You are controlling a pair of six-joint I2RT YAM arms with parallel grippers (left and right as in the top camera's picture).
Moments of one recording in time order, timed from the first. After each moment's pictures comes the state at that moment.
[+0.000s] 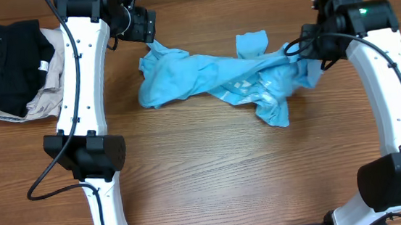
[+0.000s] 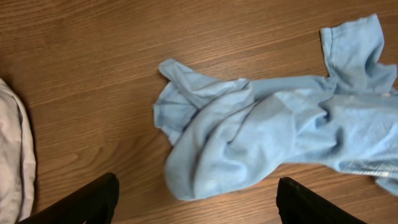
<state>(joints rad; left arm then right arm) -0.14 2.26 2.60 -1.46 0.13 0.04 0.06 1.78 1.82 -1.23 0.08 0.25</state>
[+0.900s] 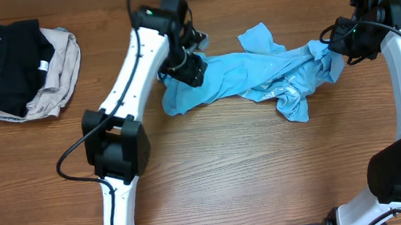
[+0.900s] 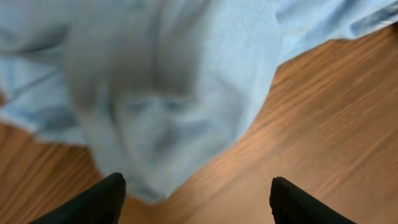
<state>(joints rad) -0.36 2.28 2.18 -1.35 0.22 0.22 -0.16 1.81 1.80 -1.17 -0.09 0.23</state>
